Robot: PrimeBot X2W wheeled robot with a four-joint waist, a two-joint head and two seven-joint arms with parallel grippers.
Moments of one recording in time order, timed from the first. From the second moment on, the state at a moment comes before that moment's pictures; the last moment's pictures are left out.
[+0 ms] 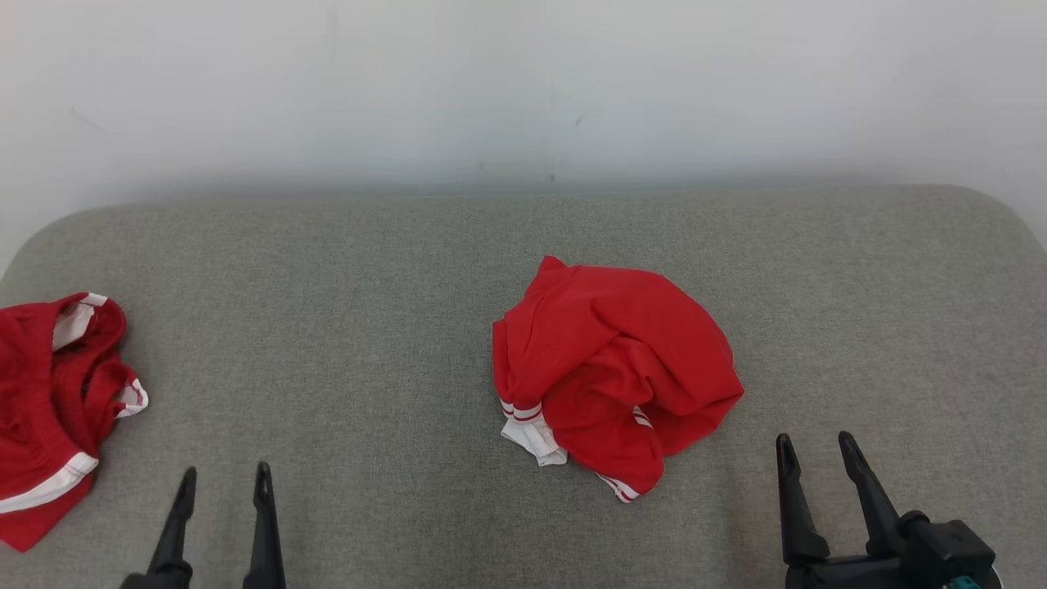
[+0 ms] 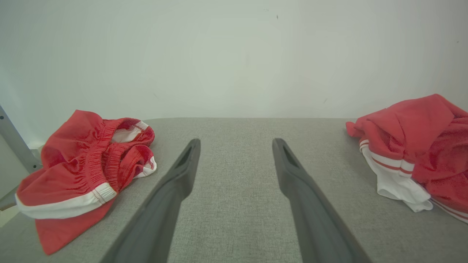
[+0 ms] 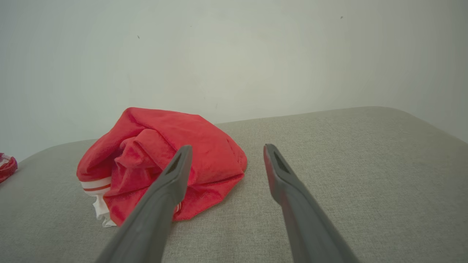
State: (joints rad) left arm 0.03 0.07 0.07 0.11 -0.10 -0.08 -0.26; right arm 0.02 -0.05 0.01 0.14 0.18 0.13 -0.26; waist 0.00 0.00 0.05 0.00
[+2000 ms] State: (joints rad) left arm 0.08 0.05 0.08 0.14 -0.10 -0.10 -0.26; right arm 0.05 -0.05 0.04 0.20 0.18 0.13 -0.26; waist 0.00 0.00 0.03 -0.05
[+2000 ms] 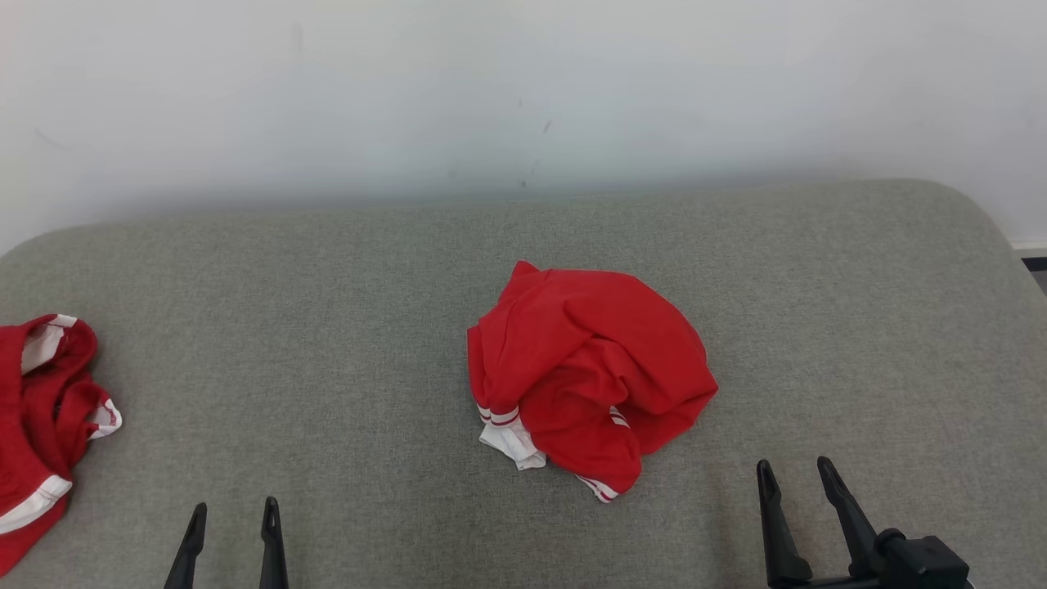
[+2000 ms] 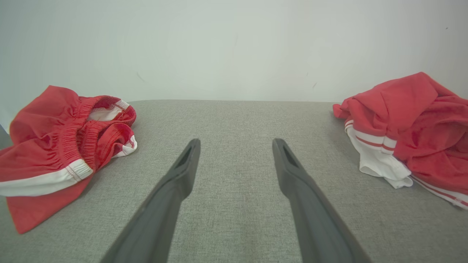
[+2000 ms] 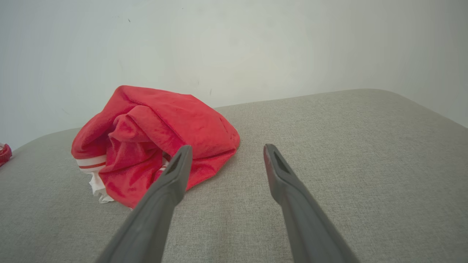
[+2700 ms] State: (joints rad) left arm 0.02 0.05 0.01 0.16 -0.13 -0.11 -0.26; right arm 0.03 -0.05 0.05 0.20 0.18 0.13 -0.26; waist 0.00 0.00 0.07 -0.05
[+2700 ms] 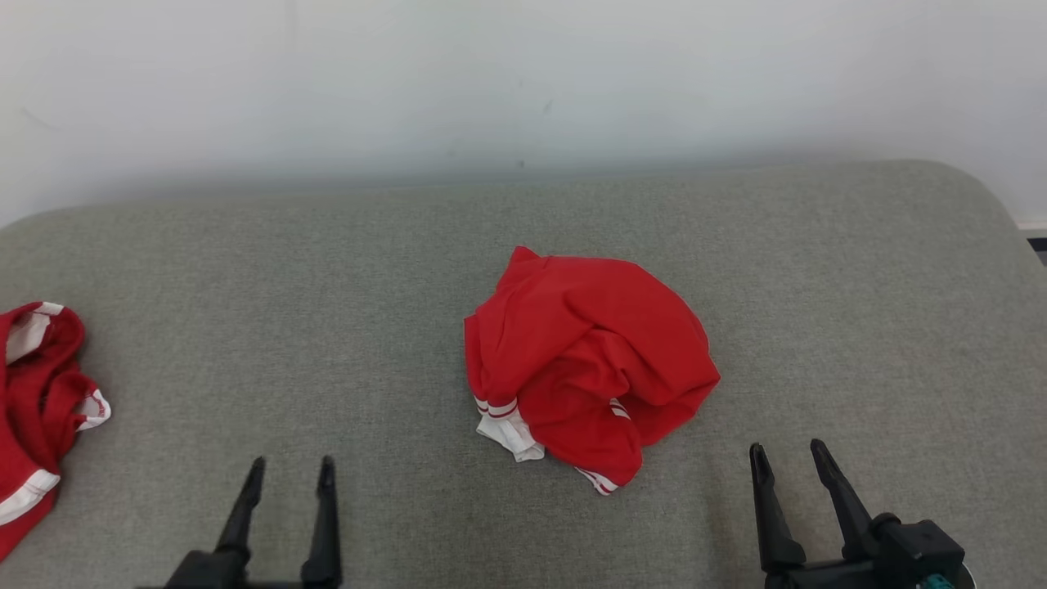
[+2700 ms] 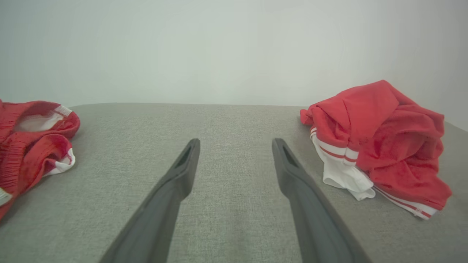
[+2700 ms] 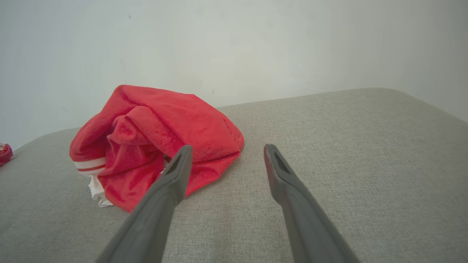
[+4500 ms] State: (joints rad) left arm -0.09 0.07 -0.11 0.24 -0.13 -0.11 -0.26; right arm 0.01 -0.05 0.06 0.21 0.26 0.13 -0.26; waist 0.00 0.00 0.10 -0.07
